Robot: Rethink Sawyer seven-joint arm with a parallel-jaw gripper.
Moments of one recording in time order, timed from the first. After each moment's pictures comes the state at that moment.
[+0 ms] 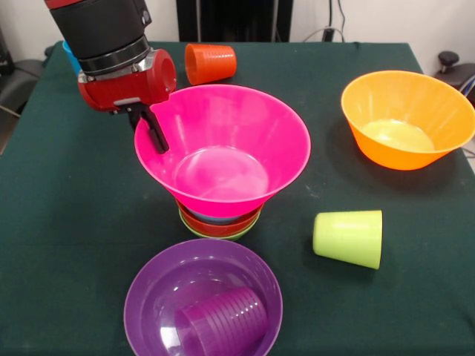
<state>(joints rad) -0.93 -0.47 0.69 1.52 -0.38 0.62 1.72</state>
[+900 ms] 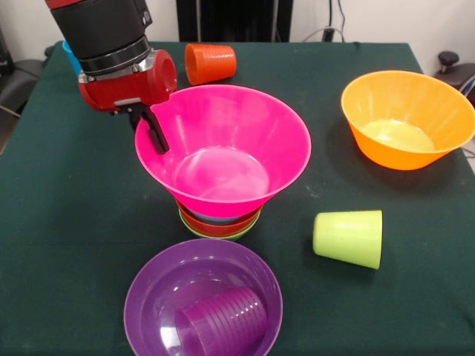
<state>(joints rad) -0.93 -0.47 0.69 1.53 -0.38 0.62 1.72</state>
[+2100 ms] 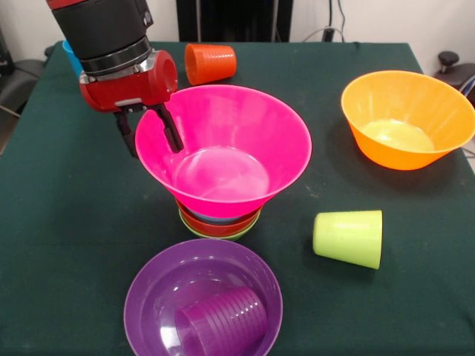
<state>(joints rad) -0.93 -0.47 0.69 1.53 -0.38 0.61 1.72</state>
